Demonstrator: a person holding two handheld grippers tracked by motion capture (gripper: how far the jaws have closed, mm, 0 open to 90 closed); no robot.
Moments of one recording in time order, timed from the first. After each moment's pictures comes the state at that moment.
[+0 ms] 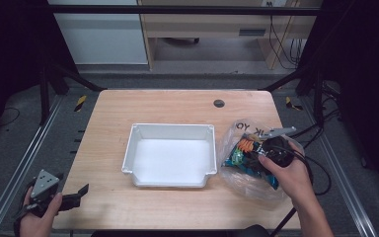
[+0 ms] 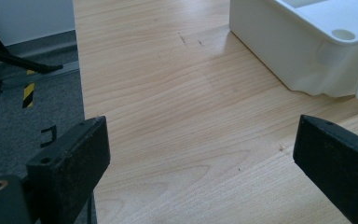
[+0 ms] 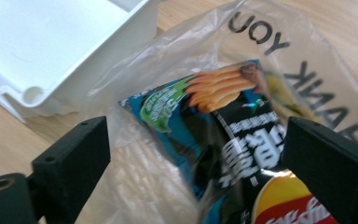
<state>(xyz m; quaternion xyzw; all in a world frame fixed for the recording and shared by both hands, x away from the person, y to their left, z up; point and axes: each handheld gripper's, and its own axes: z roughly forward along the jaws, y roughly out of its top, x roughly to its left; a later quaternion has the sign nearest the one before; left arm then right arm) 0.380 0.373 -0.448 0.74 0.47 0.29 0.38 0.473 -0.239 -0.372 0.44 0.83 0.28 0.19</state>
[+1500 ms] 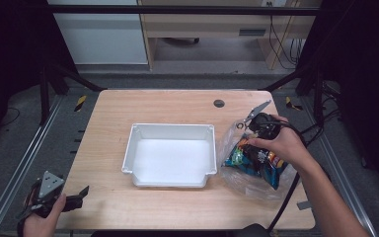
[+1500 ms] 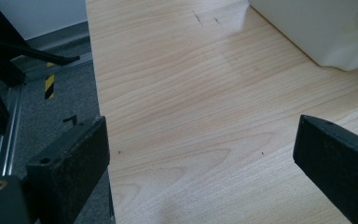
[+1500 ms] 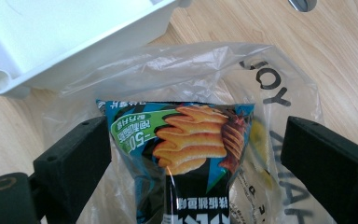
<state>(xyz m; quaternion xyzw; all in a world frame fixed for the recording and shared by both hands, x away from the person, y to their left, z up) 0.382 0.374 -0.458 0.75 0.47 0.31 0.34 0.543 -0.221 -0.352 0.30 0.92 0.20 0.16</state>
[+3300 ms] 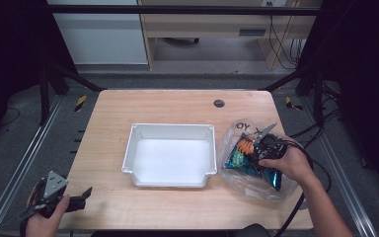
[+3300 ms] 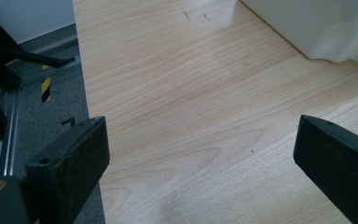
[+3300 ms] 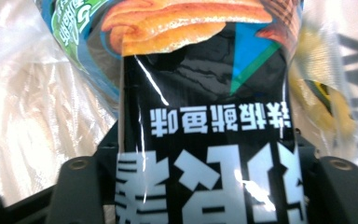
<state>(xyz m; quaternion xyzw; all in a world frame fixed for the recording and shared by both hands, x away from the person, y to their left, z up) 0.382 0.365 -0.460 0.77 0.46 0.30 0.33 0.528 -0.264 -0.424 0.32 0.93 0.16 0.12</state>
